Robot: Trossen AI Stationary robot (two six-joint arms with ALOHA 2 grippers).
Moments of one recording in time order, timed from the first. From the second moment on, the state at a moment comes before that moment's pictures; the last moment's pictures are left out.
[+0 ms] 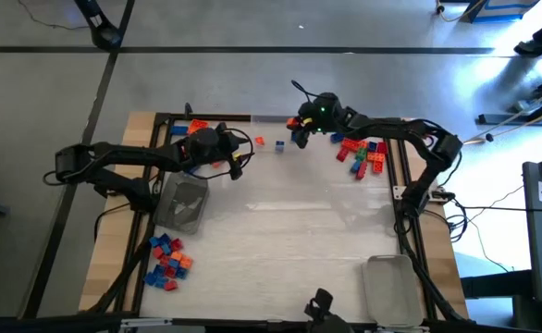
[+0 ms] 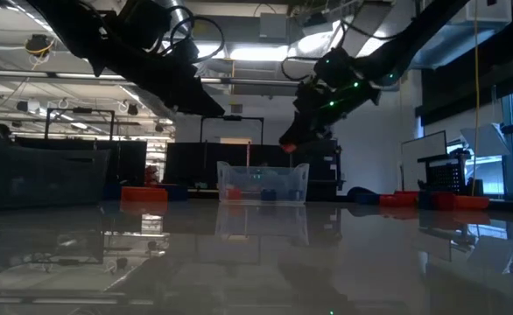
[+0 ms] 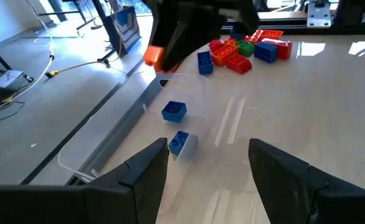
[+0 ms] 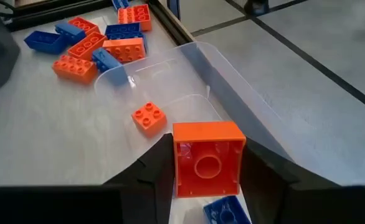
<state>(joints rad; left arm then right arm) 0.36 1.27 0.60 0.31 -0.12 0.16 -0.64 1.73 1.05 0.15 -0.22 -0.08</state>
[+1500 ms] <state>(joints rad) 0.36 1.27 0.60 0.27 -0.11 0.17 -0.69 1.35 1.05 -0.95 0.27 0.10</state>
